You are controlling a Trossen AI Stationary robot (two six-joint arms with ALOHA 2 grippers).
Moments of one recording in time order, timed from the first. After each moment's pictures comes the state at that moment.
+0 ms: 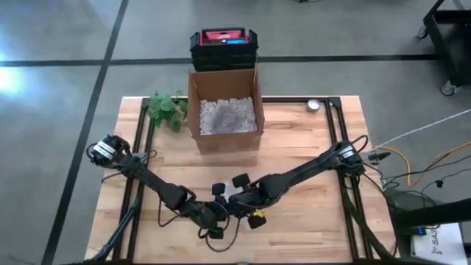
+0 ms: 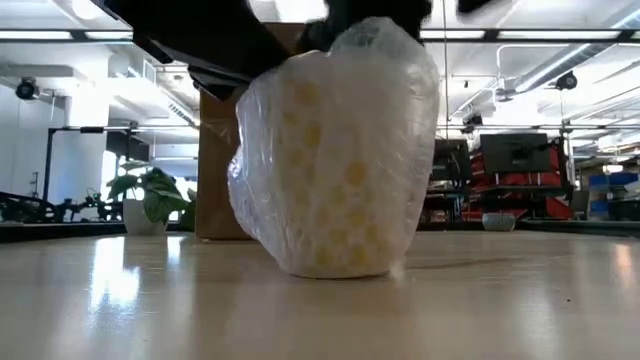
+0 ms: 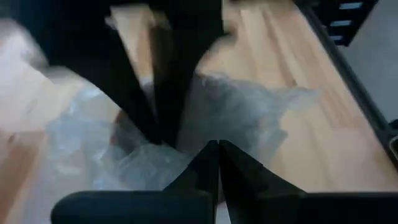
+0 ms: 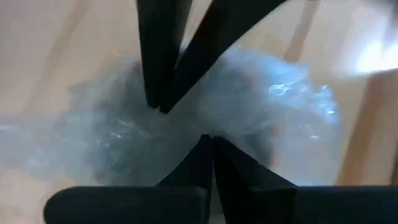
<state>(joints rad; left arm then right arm) -0.56 1.74 1.02 0.09 -0.49 -0.29 0.35 2.17 1.73 -0.82 0.11 -0.08</state>
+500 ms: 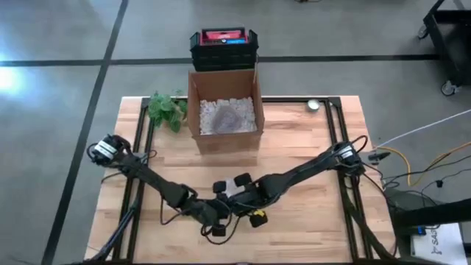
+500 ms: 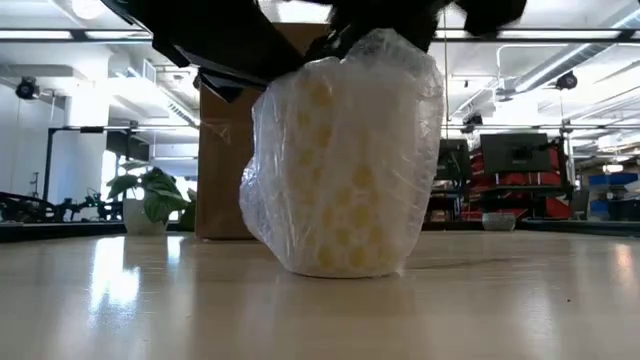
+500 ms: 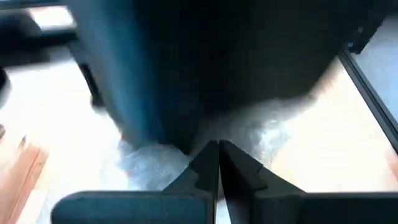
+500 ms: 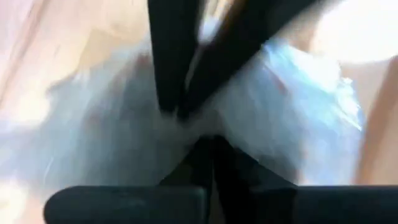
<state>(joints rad) -0.55 1.74 1.02 0.09 -0.48 -0.30 0.35 2.11 1.75 -0.93 0.10 -0.04</state>
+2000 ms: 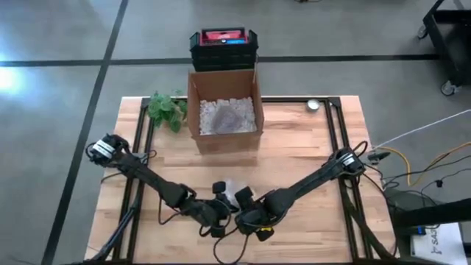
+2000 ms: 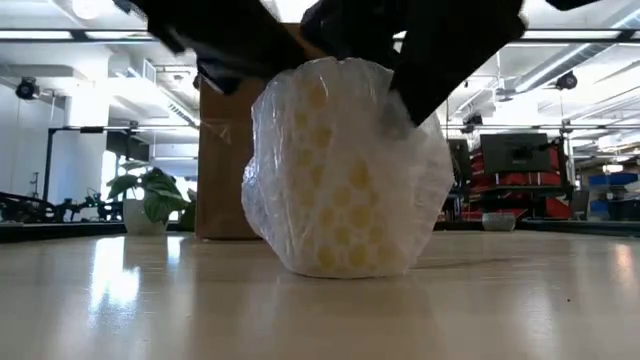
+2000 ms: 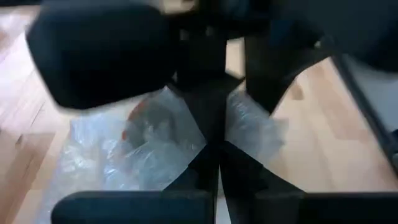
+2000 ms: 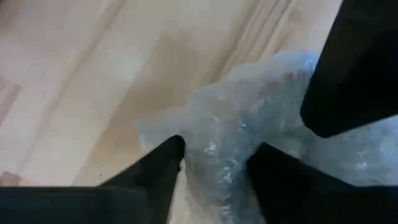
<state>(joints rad) -0.57 1.70 1.05 0.06 -0.47 -0.30 0.47 2.18 1.73 -0.85 0.14 -0.12</state>
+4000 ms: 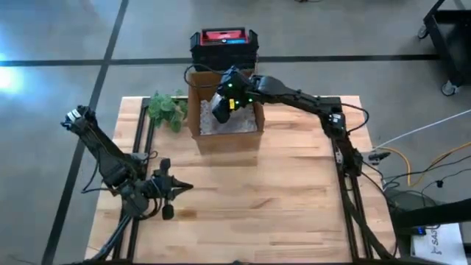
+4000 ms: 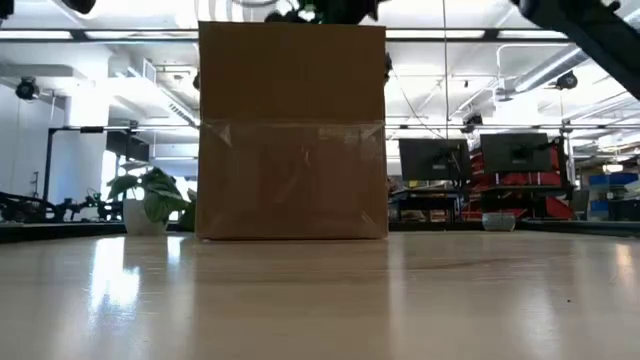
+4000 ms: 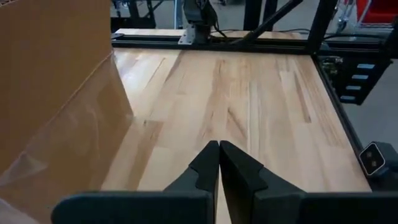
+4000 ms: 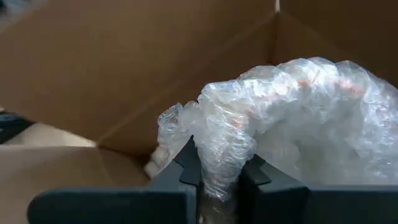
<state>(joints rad) -0.86 1.03 0.84 -0.44 -0.91 -0.56 -0.35 2.23 2.27 -0.88 -0.07 0.29</state>
